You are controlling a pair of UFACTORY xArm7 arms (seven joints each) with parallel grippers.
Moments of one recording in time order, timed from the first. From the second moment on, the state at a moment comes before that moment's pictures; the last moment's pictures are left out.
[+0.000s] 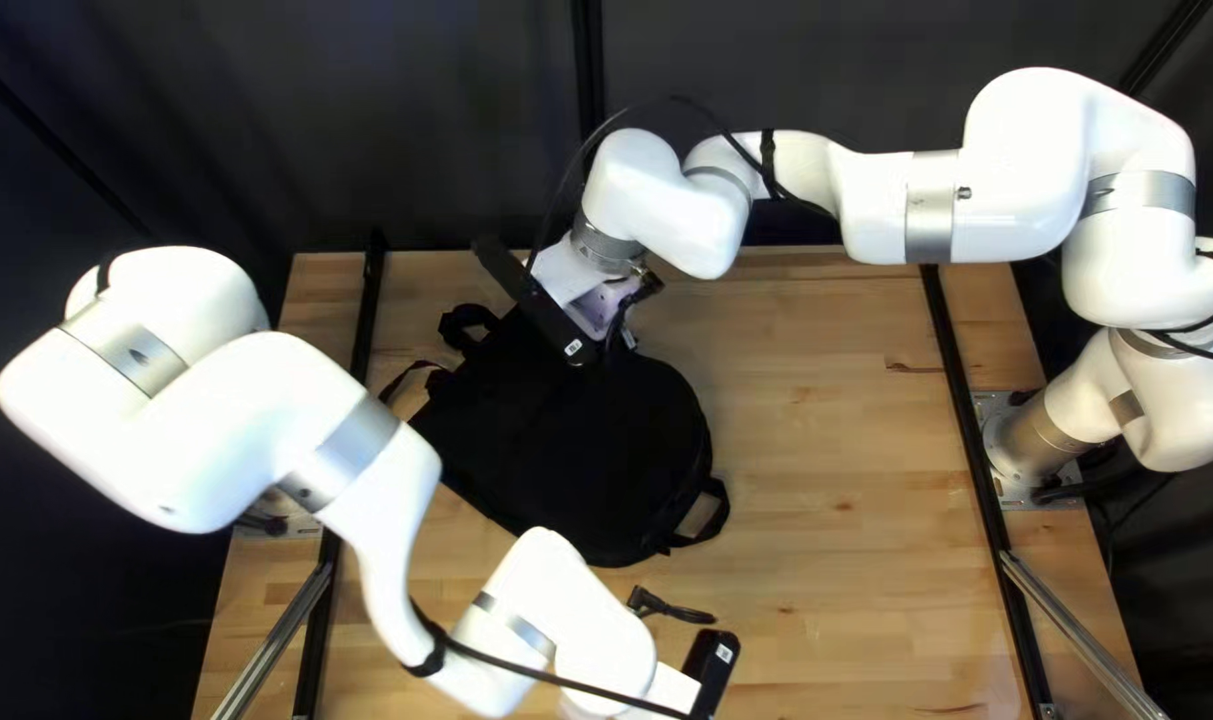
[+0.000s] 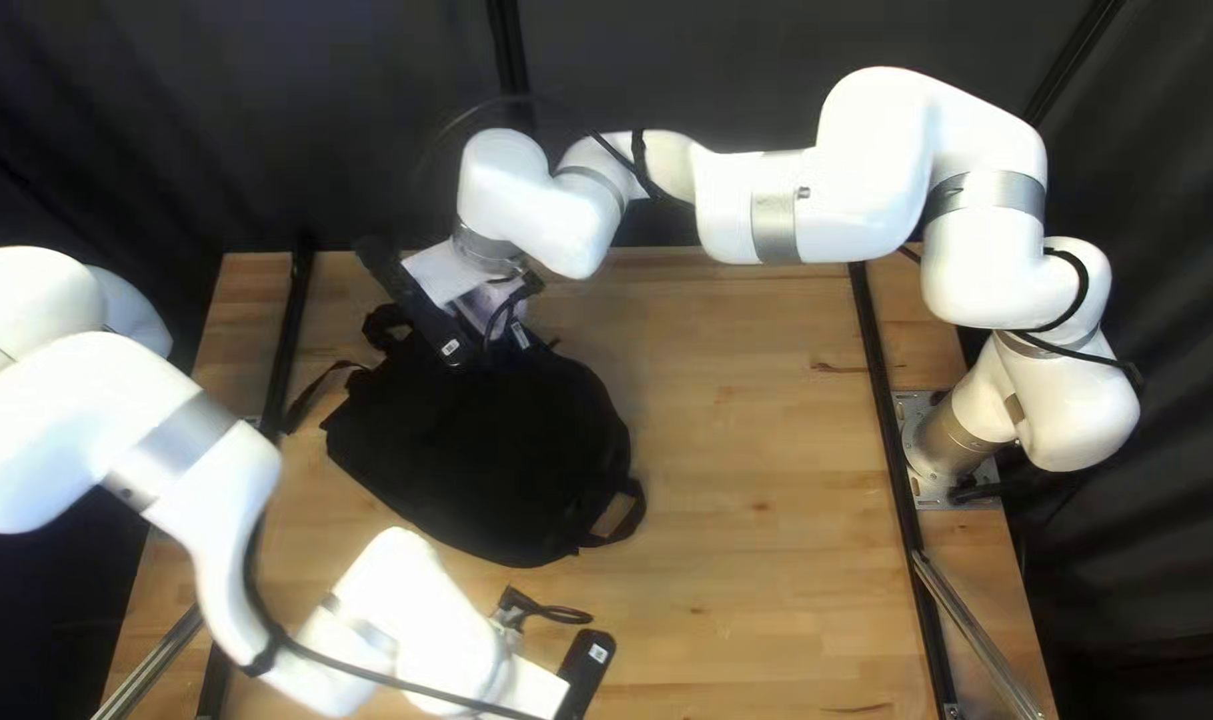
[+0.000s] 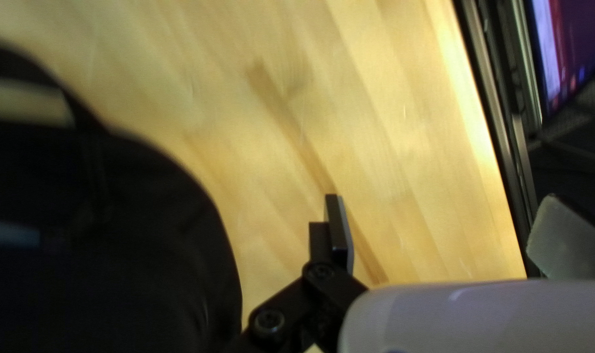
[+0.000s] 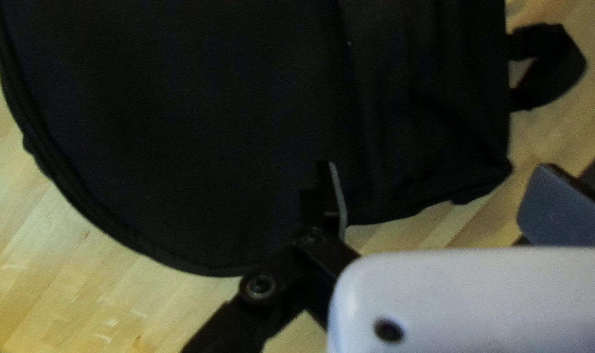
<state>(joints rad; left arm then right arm) -0.31 0.30 -0.31 1.29 0.05 1.10 -0.14 0.16 0.47 -0.42 1.58 0.38 0.97 -1.11</state>
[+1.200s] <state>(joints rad) -0.31 0.17 -0.33 1.25 0.01 1.24 -0.22 0.18 0.07 -0.46 0.61 0.36 0.48 -1.37</state>
